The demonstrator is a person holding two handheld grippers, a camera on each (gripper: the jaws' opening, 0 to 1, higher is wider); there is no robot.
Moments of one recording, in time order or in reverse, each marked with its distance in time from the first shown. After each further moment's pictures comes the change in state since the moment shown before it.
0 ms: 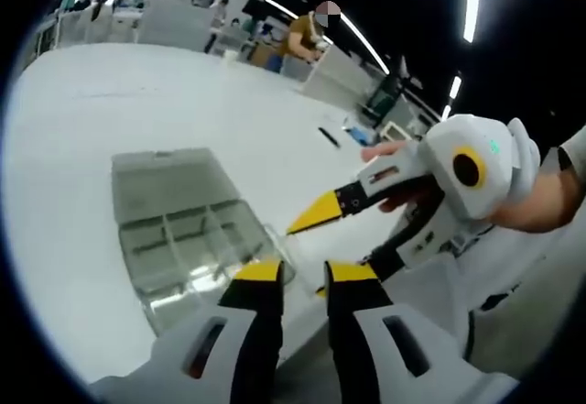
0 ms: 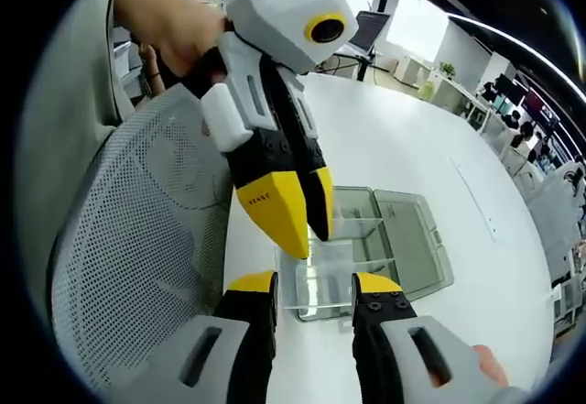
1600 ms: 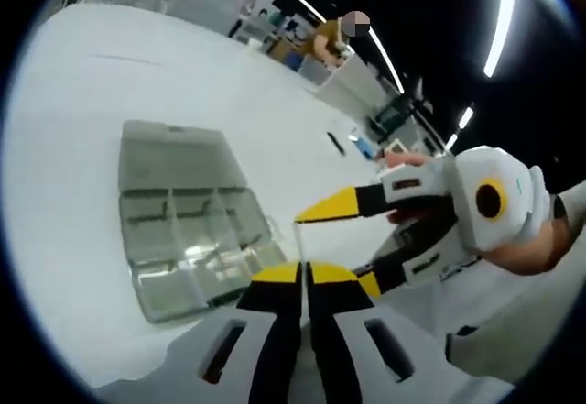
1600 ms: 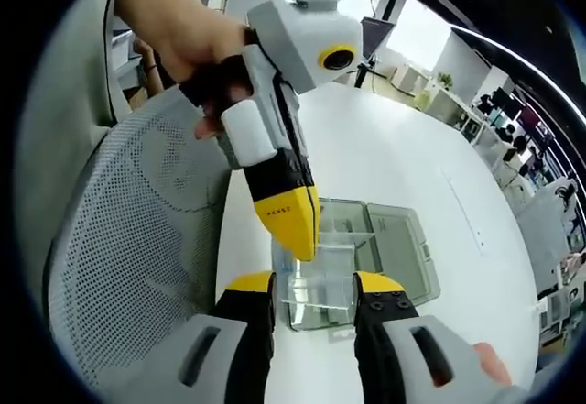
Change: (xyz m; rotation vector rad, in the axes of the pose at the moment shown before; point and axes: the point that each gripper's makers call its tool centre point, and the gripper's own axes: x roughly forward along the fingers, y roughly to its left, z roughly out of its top) left arm -0.004 0.006 -0.001 -0.161 -0.014 -0.010; right arm -0.002 -0.003 0.012 -0.040 0.001 -0.051
